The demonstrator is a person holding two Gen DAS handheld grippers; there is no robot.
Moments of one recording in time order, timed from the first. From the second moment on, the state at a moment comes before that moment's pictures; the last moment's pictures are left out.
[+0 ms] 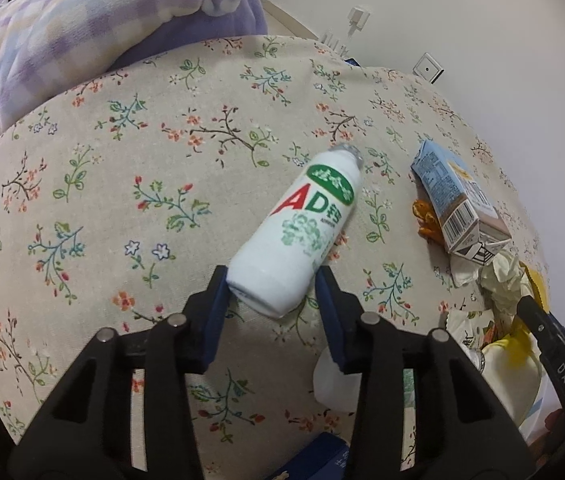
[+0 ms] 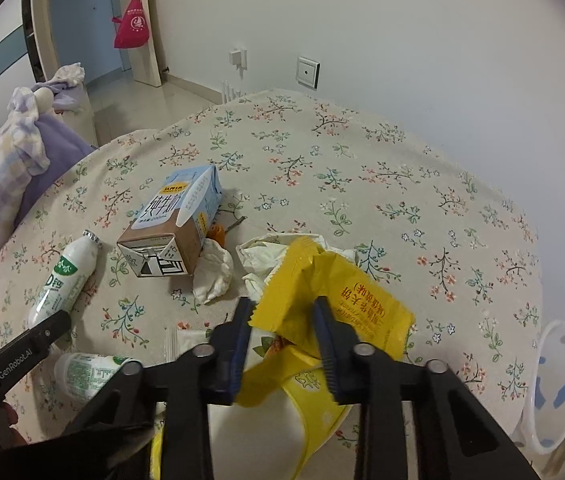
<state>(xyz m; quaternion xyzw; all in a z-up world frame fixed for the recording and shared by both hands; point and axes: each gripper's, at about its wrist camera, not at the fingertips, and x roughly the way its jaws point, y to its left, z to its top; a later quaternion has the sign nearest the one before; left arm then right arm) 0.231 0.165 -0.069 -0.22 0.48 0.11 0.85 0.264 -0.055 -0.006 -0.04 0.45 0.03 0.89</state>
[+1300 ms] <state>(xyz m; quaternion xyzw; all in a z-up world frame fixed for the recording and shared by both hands) 0.197 0.109 0.002 -0.18 0.43 -0.03 0.88 0.217 -0.143 0.062 0.05 0.40 0.00 0.92</state>
